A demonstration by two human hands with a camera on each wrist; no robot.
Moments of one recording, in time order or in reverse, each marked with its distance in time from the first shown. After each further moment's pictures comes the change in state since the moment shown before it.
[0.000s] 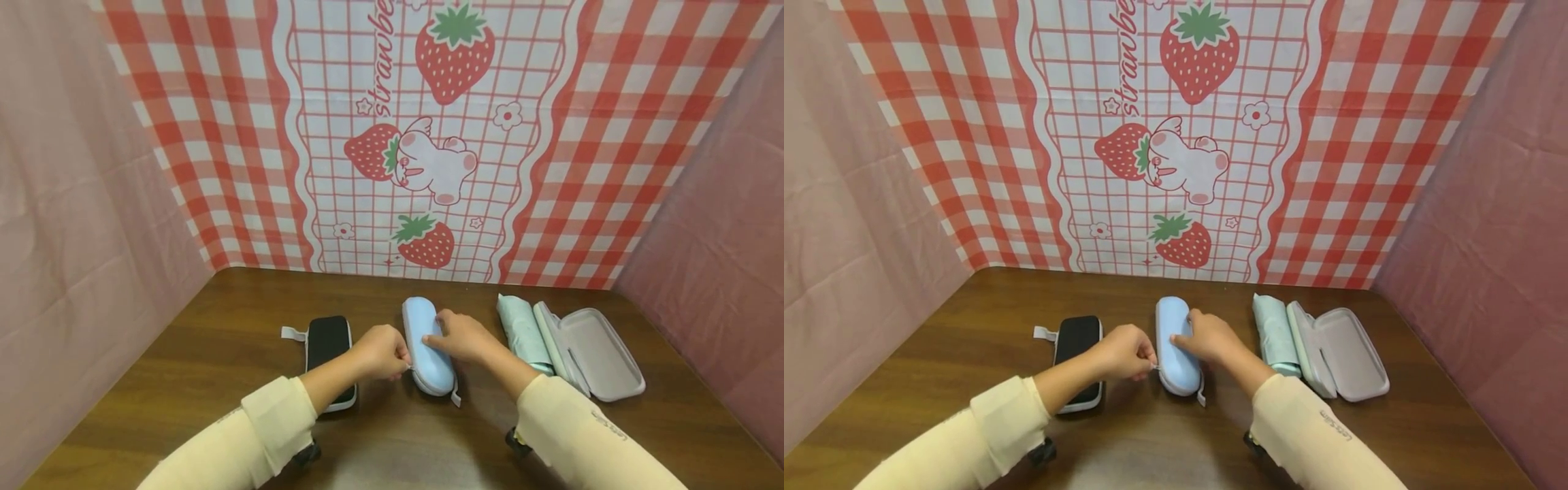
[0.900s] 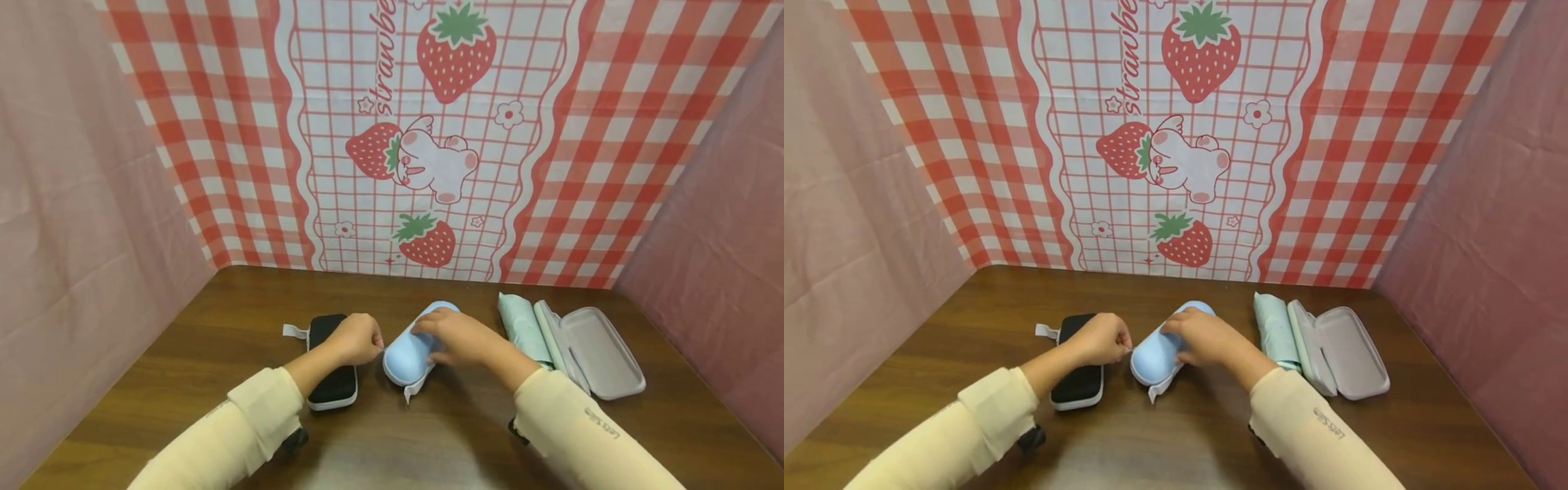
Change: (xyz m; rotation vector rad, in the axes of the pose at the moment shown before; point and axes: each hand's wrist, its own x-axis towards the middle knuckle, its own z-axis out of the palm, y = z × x) left_hand -0.002 -0.035 -0.023 0.282 0.130 0.045; right_hand 0.004 0.007 -0.002 -0.400 0.036 -0.725
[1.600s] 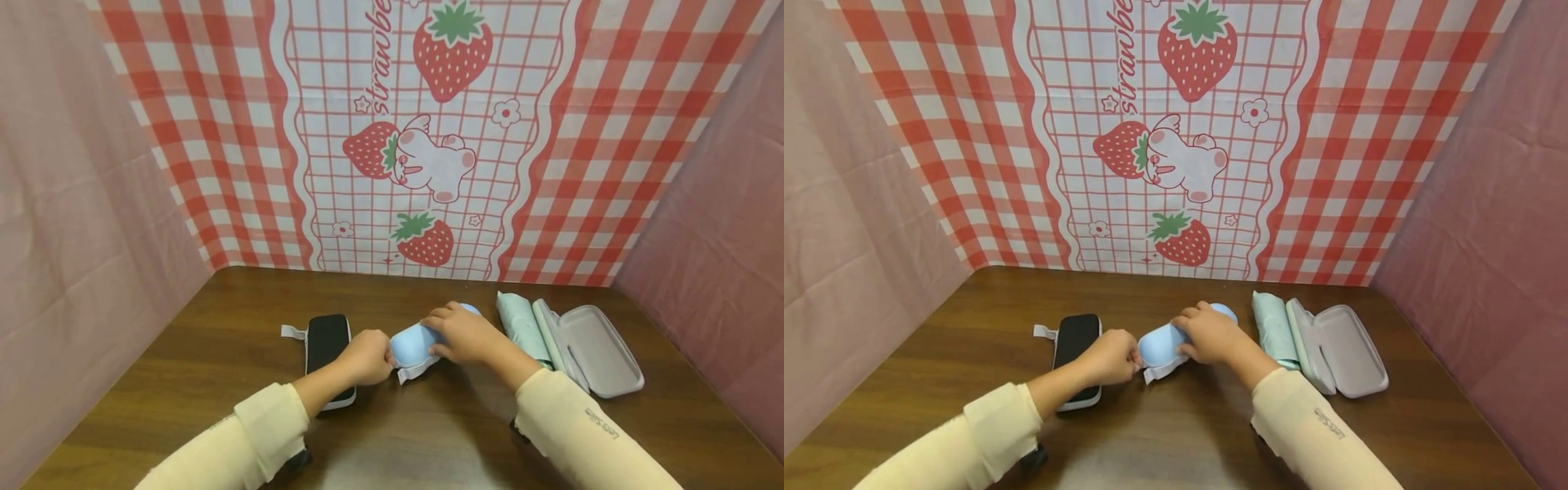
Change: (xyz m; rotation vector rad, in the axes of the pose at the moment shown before) left_hand -0.011 0.026 0.020 -0.079 -0.010 -0.004; right_hand -0.009 0.009 0.007 -0.168 0.063 0.071
